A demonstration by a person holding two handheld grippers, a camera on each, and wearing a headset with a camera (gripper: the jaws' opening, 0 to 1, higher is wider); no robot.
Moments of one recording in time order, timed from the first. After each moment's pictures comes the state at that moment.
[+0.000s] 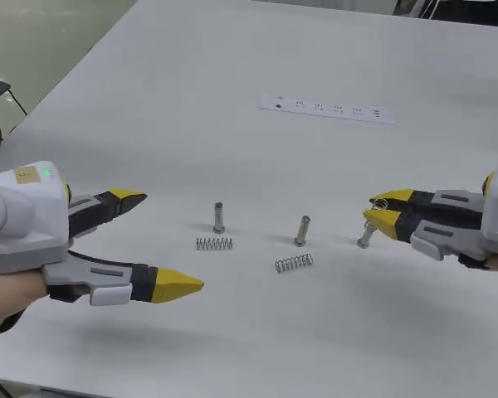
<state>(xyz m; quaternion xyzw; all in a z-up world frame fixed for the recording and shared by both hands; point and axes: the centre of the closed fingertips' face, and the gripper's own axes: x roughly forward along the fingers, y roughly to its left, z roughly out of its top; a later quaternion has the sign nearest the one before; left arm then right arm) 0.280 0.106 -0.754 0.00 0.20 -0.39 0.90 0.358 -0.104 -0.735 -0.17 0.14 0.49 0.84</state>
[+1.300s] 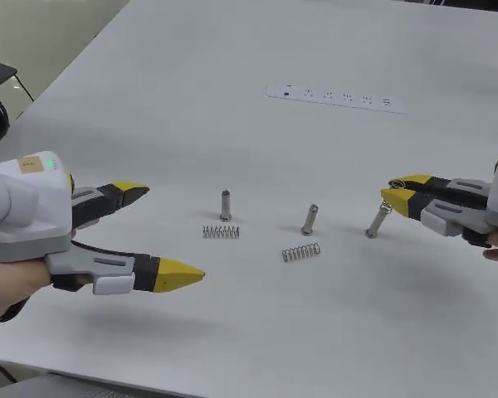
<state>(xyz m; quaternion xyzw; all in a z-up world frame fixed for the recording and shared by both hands) 0.277 0.112 -0.760 0.00 0.21 -0.38 0.90 0.388 -0.119 -0.758 -0.11 0.18 0.44 0.87</state>
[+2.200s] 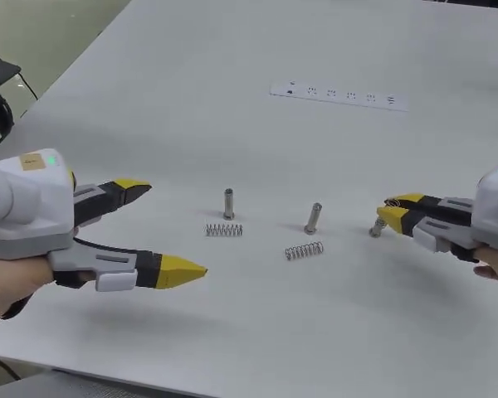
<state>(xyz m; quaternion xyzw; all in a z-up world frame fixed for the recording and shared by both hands) 0.278 0.114 -0.759 0.00 0.21 -0.38 0.90 0.385 -0.120 -0.798 -0.10 0.21 0.43 0.87</state>
